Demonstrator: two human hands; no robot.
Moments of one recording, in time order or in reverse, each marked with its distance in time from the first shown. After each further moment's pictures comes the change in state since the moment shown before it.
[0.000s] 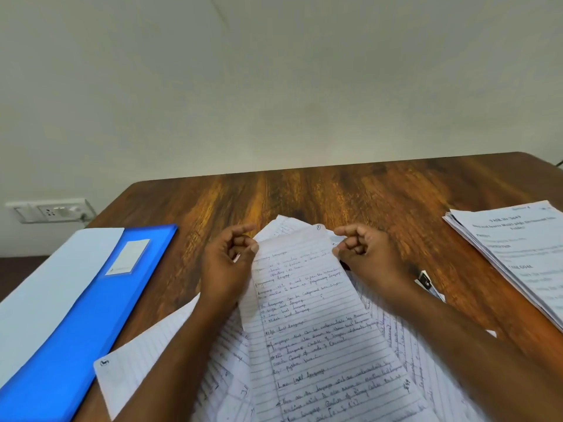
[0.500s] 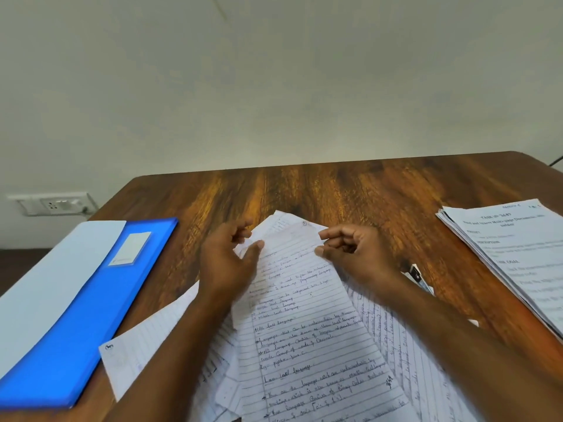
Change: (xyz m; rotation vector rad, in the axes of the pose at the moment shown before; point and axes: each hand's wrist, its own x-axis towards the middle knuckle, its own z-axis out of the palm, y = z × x) left_hand -0.006 0.010 -0.001 0.318 0.038 0.107; right_hand -0.016 -0.022 0.000 0.029 -0.115 -0.065
